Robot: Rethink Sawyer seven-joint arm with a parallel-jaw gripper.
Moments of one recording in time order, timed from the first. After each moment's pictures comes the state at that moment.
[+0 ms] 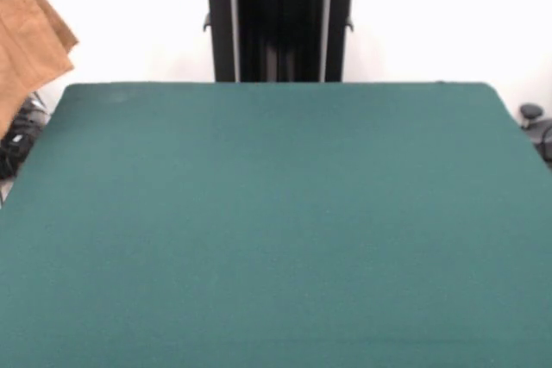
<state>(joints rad) -1.15 -1.03 0.31 1.66 -0.54 1.31 1.51</state>
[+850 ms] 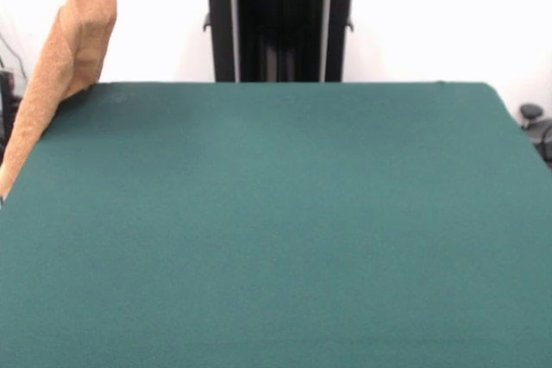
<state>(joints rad) -1.01 -1.13 0.25 2.09 -0.52 0.87 1.51</state>
